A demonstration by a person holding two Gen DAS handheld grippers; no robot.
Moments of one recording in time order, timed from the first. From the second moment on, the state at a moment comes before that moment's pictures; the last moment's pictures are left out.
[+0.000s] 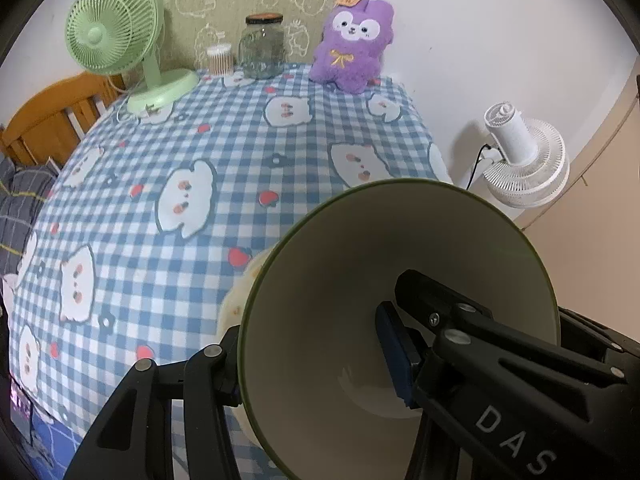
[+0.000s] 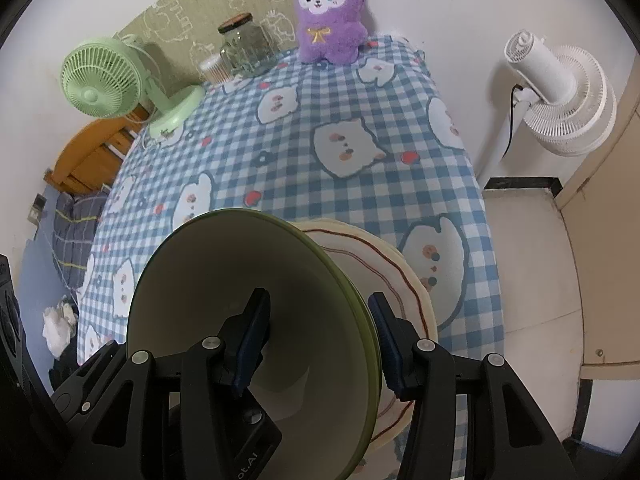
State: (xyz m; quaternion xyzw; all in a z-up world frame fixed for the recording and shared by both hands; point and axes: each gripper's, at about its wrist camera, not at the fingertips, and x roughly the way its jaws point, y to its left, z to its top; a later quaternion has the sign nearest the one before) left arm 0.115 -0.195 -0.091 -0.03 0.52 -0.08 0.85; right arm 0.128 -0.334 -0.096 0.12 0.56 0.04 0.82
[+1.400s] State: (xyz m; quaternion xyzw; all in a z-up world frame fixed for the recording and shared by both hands) left arm 0.122 -0.196 -0.111 -0.01 0.52 -0.04 0.85; right arm 0.145 -0.329 -0.112 0.07 0.56 0.07 0.83
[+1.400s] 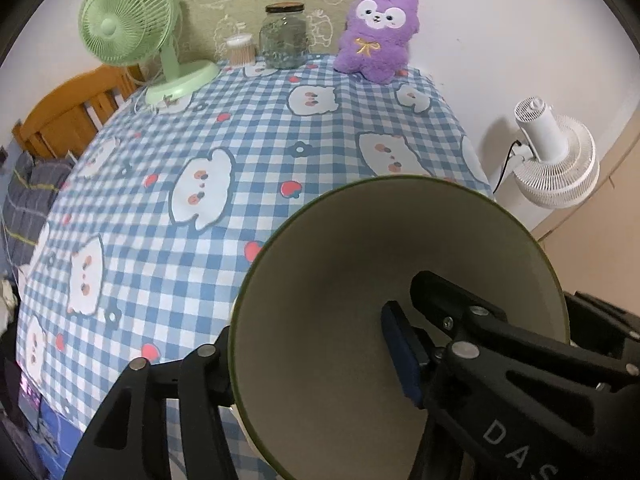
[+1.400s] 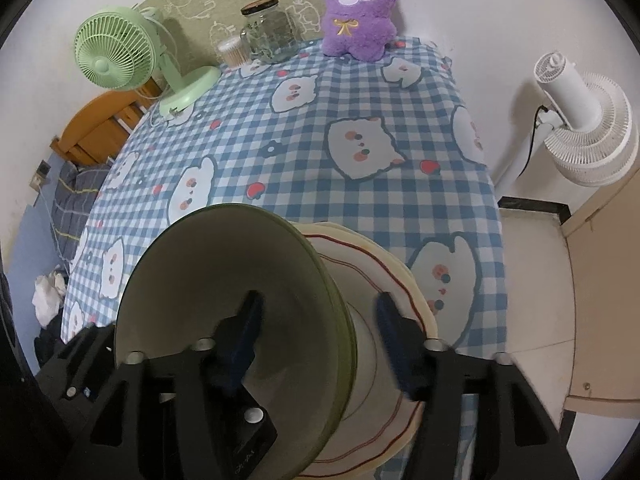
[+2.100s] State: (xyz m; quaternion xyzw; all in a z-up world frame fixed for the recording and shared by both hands) left arm 0.112 -0.188 -0.072 0.01 0.47 -0.02 0.88; right arm 0.132 -0.321 -0.065 0.04 0.51 0.05 0.86
